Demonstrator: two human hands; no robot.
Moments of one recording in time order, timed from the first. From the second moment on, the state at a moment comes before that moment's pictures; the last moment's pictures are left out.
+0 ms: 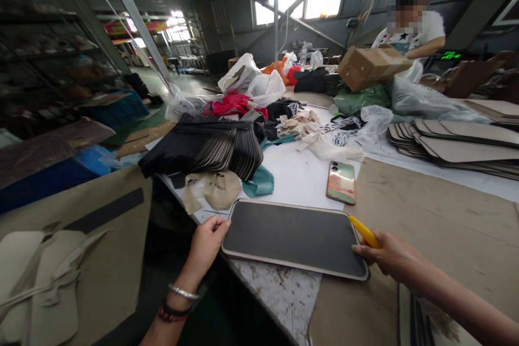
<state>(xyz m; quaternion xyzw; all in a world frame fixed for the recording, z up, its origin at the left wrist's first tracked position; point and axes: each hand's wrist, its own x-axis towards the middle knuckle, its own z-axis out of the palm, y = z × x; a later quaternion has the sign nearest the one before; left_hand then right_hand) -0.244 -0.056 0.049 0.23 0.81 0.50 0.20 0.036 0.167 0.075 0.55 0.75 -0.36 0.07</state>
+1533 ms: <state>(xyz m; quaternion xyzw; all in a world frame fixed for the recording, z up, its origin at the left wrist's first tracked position) -0.055 -0.015 0.030 0.74 0.55 0.39 0.06 0.235 0.087 0.123 0.57 0.49 -0.45 -0.48</state>
